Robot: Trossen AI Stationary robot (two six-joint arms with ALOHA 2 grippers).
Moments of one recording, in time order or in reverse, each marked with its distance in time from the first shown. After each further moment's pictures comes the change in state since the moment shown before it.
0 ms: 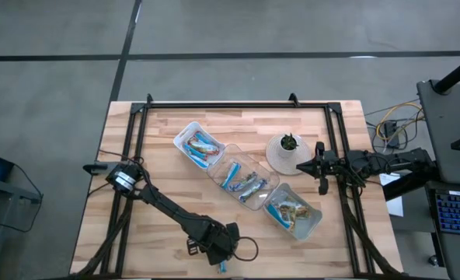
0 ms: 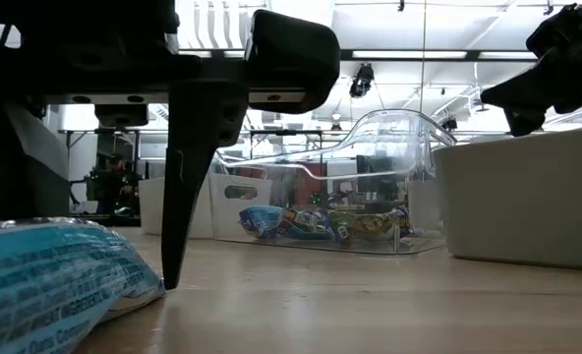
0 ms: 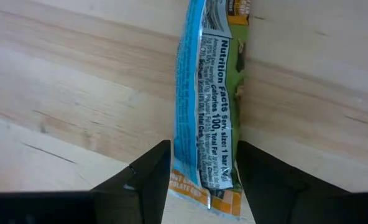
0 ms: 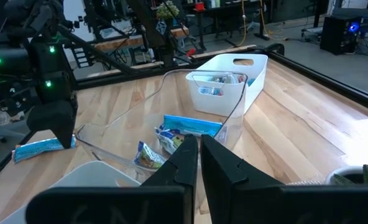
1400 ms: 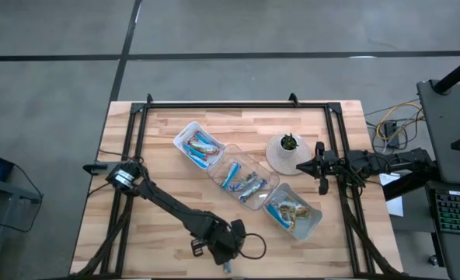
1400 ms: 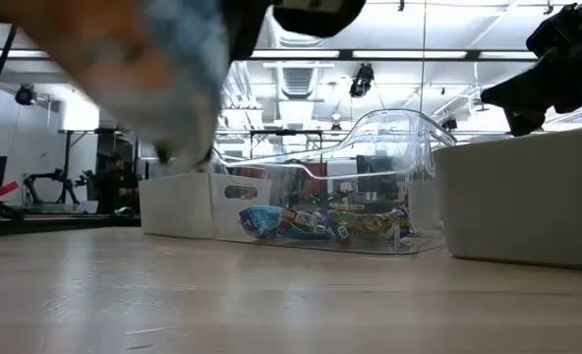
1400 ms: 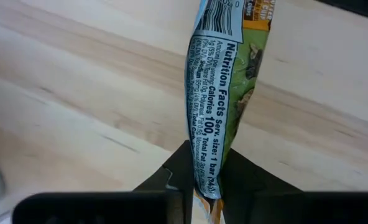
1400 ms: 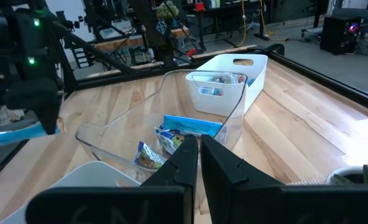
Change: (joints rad) left arm 0.024 -0.017 0.157 -0.121 0.008 -0.039; right arm 0.000 0.000 0.000 0.000 0.000 0.000
